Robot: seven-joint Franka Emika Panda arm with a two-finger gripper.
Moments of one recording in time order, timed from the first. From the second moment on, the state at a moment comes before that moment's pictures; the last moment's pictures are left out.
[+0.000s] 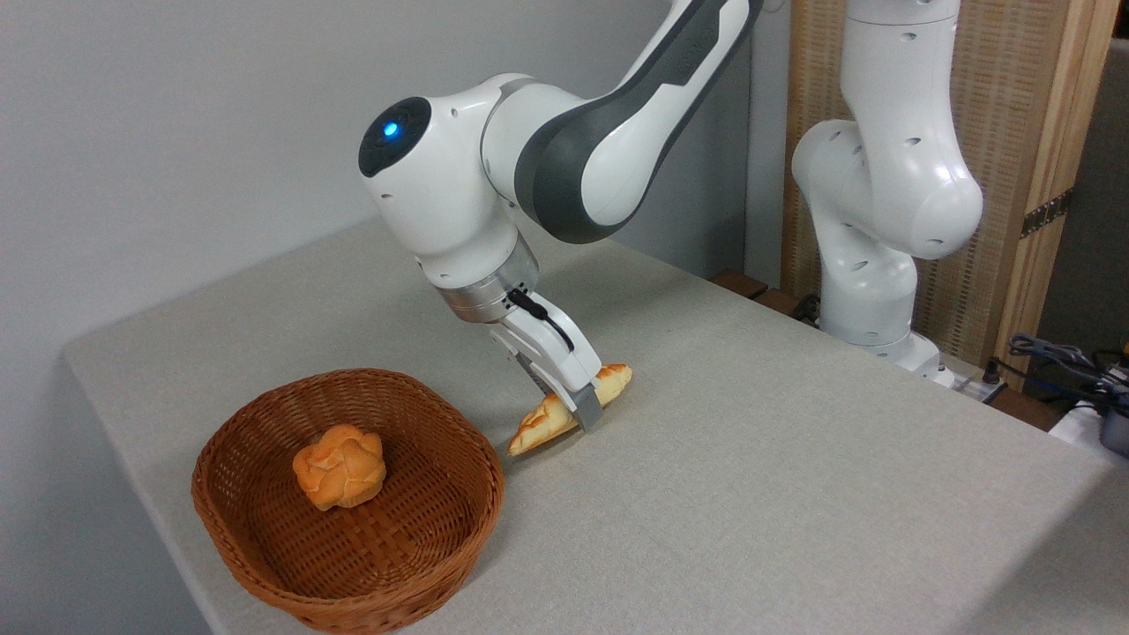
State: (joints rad) arm -0.30 -0.01 0.19 -2.11 -0.07 1.75 0.74
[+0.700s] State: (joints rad) arm -0.29 -0.03 0.22 -1.98 -0.06 1.65 0.76
